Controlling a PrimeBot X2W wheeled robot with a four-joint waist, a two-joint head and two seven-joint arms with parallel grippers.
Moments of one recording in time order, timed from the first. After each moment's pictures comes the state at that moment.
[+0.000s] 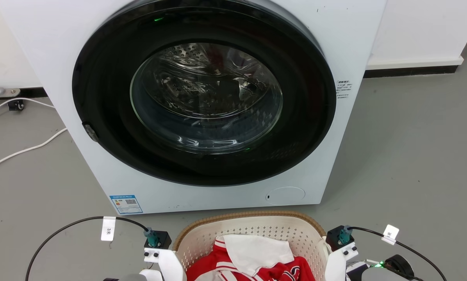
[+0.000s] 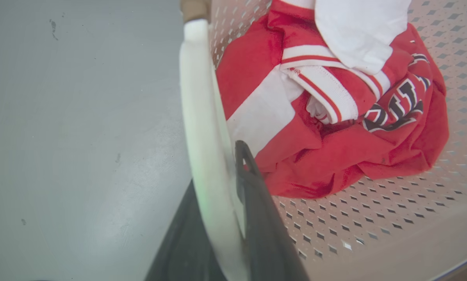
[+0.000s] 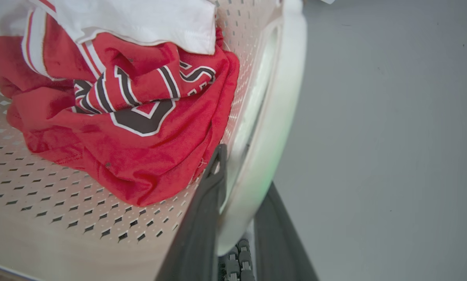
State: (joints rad) left arm -0.55 0.19 -1.17 1.18 -1.20 -0.12 0.24; right arm -0.57 -0.13 1.21 1.24 0.90 0.13 0.18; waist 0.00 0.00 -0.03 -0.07
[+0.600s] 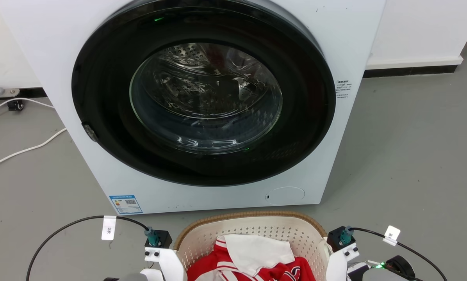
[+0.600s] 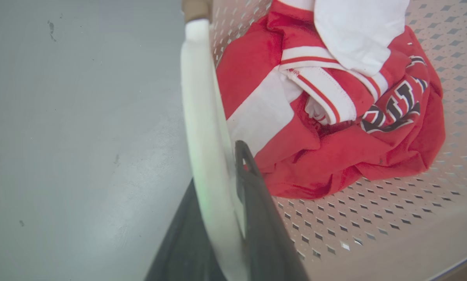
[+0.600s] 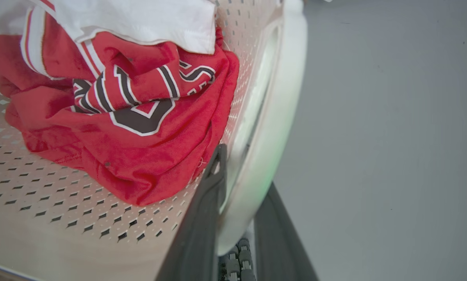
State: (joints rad) left arm -0.56 0.19 -1.20 1.18 -1.24 -0.12 0.23; right arm -0.58 -0.14 1.24 1.25 0.93 0.13 0.17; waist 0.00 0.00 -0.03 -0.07
